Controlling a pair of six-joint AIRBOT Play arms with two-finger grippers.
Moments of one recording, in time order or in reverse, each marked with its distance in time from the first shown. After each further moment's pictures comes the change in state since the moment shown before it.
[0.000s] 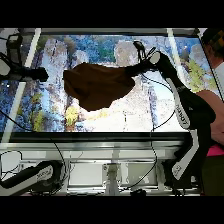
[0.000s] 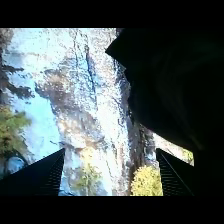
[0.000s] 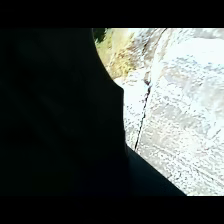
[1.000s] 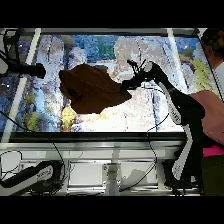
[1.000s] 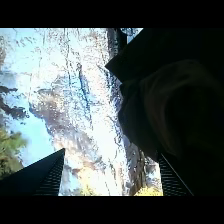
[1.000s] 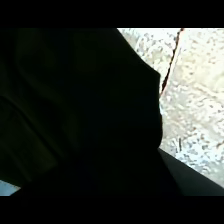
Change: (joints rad) left arm -0.001 -0.003 0.059 0.058 0.039 0.026; right arm 0.041 -0.141 -0.034 0.035 0.187 -0.071
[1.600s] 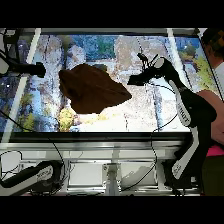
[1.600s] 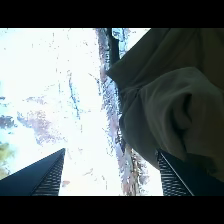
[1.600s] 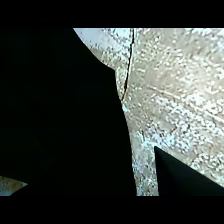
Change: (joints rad) left arm -0.002 -0.002 0.000 0.001 0.030 0.002; right arm -0.081 0.095 -0.045 0.022 -0.026 0.006
